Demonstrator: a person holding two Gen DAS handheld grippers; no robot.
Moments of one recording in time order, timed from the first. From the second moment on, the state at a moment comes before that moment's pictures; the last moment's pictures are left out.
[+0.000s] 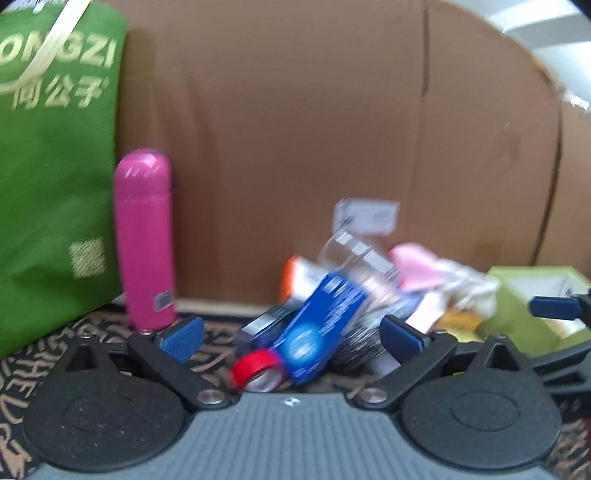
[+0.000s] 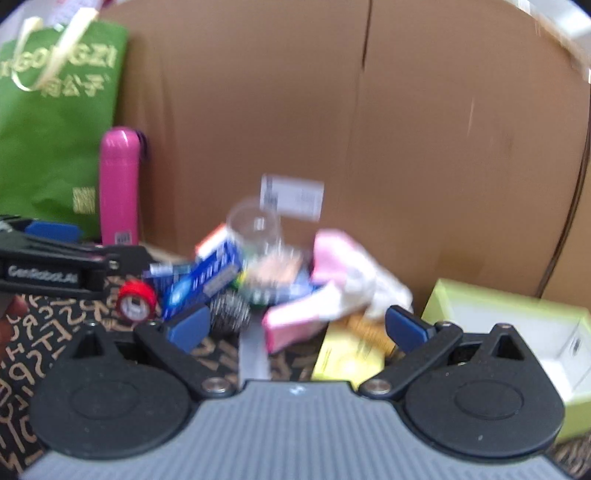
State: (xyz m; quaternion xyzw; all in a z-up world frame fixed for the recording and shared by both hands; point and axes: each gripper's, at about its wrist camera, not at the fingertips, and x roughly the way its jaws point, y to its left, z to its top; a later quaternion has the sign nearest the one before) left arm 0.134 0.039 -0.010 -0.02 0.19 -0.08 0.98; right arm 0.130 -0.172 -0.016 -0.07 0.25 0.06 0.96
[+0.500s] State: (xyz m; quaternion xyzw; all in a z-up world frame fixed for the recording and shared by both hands) left arm 0.200 0.064 -0.052 -0.03 0.27 -0.10 0.96; right arm 0.193 -0.151 -0.054 -0.03 0.27 0.02 0.96
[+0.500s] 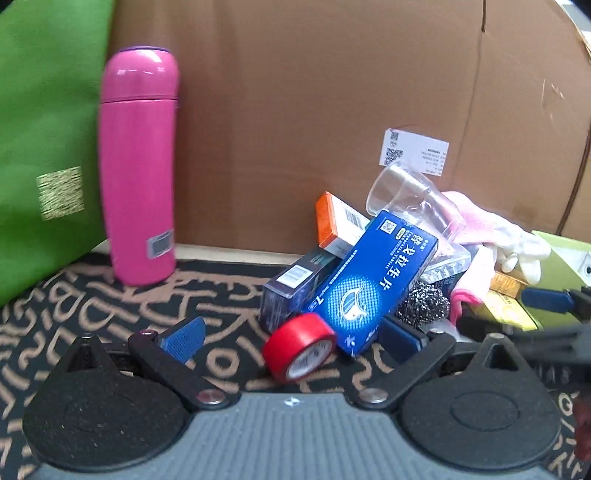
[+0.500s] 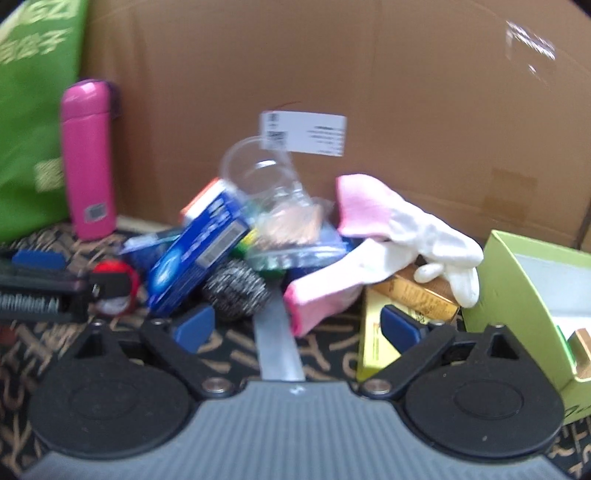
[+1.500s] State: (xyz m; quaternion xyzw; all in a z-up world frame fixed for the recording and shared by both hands) left arm 0.201 0.065 -0.065 -0.05 0.33 -0.18 0.92; right arm 0.181 -0.130 -0.063 -0.07 0.28 0.15 0.94
